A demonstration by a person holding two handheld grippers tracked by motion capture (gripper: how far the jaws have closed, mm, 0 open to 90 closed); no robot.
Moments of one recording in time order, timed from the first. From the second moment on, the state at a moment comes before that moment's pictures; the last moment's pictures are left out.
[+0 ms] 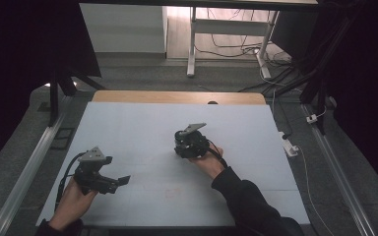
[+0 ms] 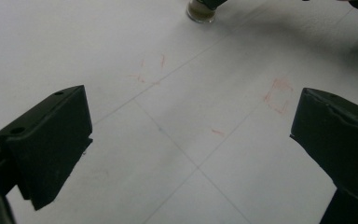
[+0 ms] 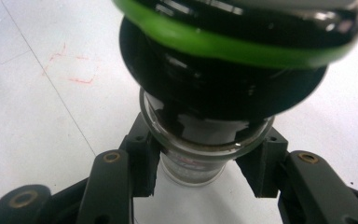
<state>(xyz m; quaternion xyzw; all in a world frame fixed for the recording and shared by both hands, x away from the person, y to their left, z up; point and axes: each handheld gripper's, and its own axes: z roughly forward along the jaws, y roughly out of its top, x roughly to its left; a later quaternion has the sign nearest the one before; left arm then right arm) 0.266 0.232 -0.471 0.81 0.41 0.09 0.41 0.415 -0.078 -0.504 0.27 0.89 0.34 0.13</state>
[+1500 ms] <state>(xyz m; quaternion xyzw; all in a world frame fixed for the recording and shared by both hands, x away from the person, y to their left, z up) 0.373 0.145 -0.465 0.85 0.33 0.09 0.40 0.416 -0.078 -0.503 0.27 0.89 0.34 0.13</state>
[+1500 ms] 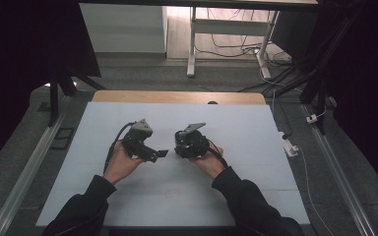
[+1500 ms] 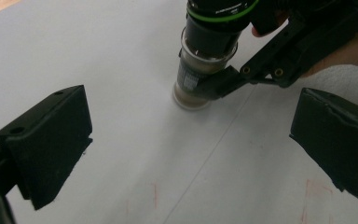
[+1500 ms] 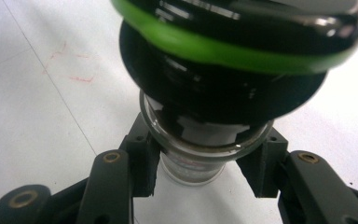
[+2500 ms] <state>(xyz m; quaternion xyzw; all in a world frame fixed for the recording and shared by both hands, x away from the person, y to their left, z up) 0.383 0.103 -0.469 0.87 0.27 0.08 0.39 0.416 -0.079 -0.503 0.27 0.89 0.34 0.13</state>
